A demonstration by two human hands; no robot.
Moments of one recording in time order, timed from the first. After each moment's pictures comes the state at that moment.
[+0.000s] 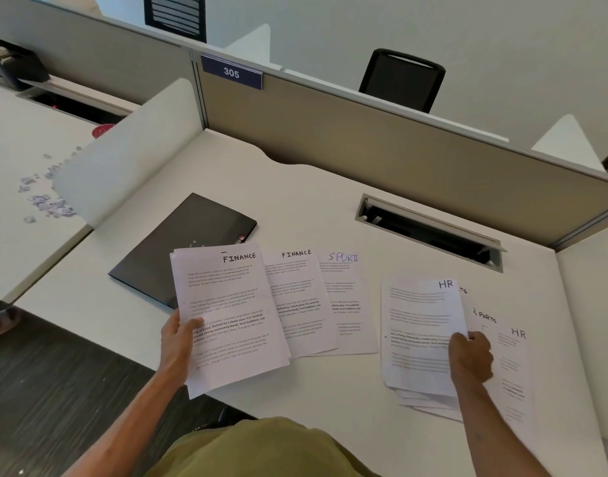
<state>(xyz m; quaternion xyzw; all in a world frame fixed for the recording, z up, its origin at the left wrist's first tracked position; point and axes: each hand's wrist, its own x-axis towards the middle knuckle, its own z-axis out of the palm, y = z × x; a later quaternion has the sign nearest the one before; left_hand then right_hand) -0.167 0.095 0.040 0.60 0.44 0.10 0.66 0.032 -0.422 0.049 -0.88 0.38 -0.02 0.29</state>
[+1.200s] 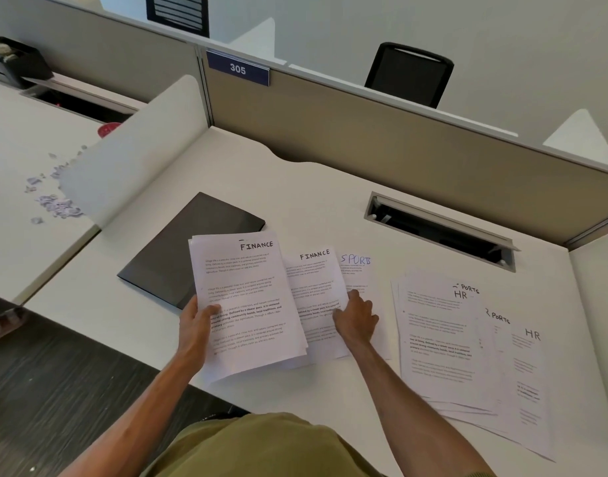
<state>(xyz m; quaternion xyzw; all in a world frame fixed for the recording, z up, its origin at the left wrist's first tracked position) -0.137 0.103 0.055 0.60 0.41 0.09 0.68 0.018 -0.180 0.018 -0.98 0.03 0.12 0.19</state>
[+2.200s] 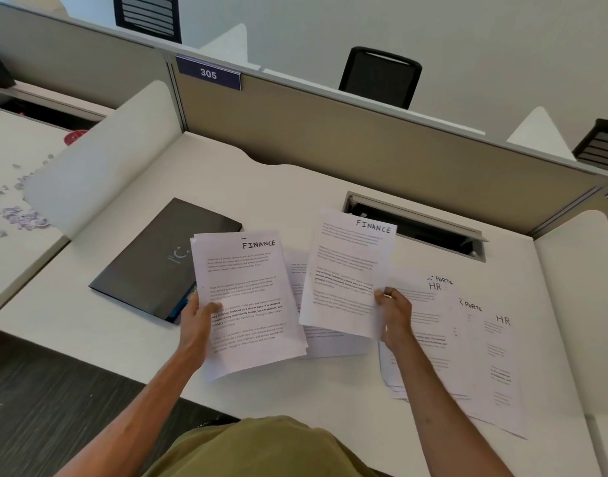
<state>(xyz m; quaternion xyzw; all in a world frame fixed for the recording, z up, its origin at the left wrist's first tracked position) -0.109 0.069 0.062 0.59 0.40 0.05 0.70 0.052 -0.299 0.051 -0.70 0.26 0.07 0.66</state>
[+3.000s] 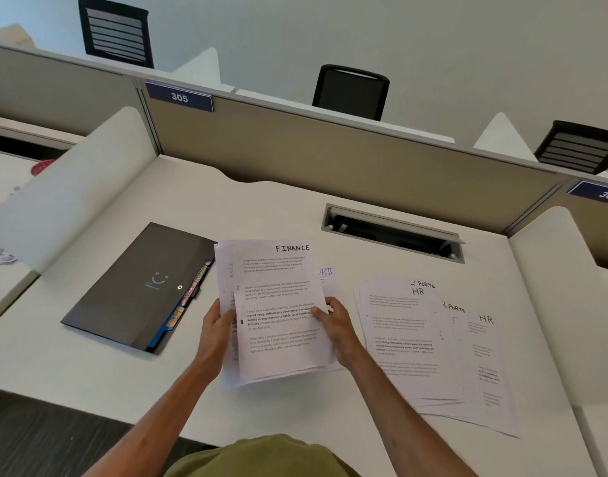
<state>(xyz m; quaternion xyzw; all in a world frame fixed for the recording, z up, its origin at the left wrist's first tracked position) -0.067 0.018 0.081 0.63 0.31 0.02 0.71 0.018 -0.223 0.066 -0.73 0.12 0.21 0.64</state>
